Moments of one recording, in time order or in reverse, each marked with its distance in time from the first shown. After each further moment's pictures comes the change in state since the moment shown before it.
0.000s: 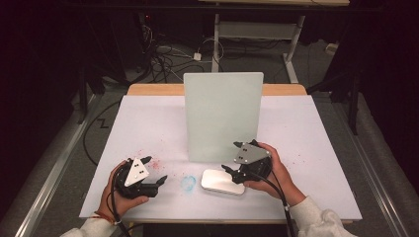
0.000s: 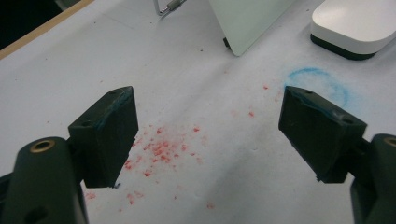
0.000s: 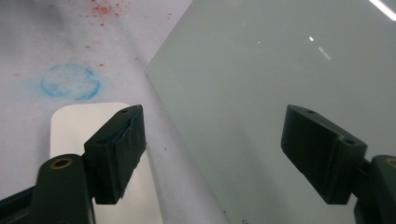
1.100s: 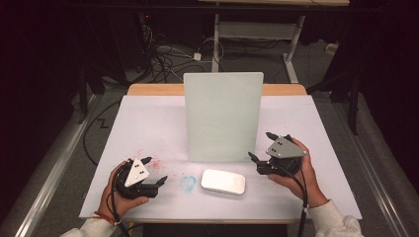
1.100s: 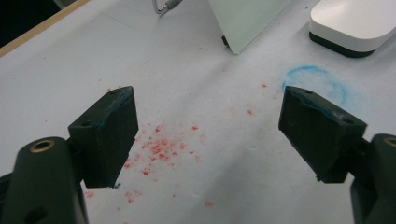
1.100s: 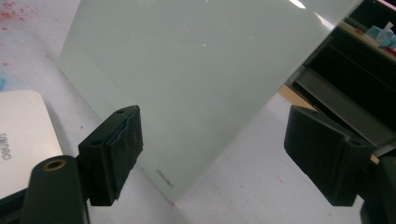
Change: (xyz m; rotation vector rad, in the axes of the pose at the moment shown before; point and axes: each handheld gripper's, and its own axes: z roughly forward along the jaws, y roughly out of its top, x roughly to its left) left arm 0.000 0.000 0.000 0.004 -0.002 0.001; right arm -0.035 -0.036 -0.044 -0.040 -0.229 0.130
